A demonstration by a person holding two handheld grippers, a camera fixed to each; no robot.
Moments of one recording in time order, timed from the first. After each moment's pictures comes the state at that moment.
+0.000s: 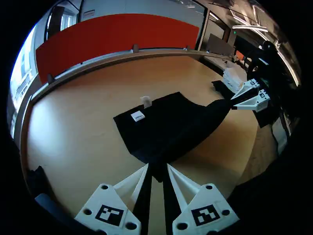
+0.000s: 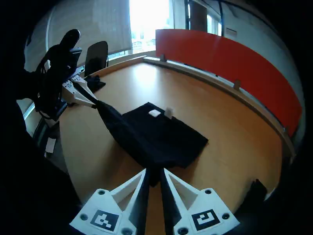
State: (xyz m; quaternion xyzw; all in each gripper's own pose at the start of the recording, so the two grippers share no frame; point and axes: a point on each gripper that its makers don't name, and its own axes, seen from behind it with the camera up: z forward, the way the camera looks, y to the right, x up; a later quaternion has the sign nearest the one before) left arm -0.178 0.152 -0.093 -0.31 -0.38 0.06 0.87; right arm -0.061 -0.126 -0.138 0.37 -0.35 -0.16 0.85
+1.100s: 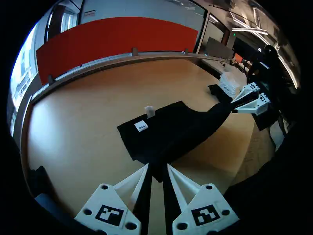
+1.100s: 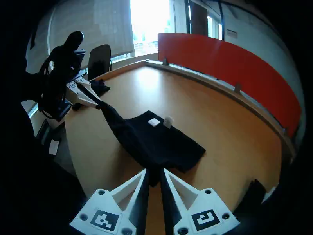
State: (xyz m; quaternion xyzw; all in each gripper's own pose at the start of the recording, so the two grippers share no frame) left arm -0.154 0.150 -0.101 -0.31 -0.38 0.05 0.87; right arm -0.034 -0.130 -0.154 0.38 -0.35 -0.15 0.84
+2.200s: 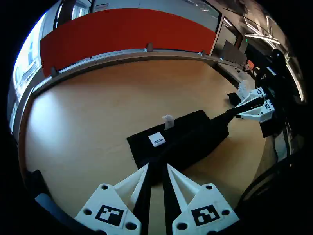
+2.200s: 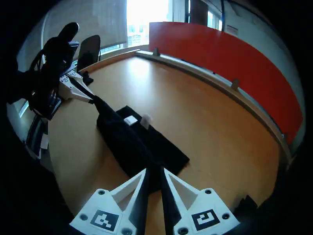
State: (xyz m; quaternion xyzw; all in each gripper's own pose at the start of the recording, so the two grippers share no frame) left arm -0.189 0.161 -0.020 -0.27 -0.40 0.03 0.88; right arm -0.074 -0.115 -0.061 0.35 -0.37 -0.19 0.84
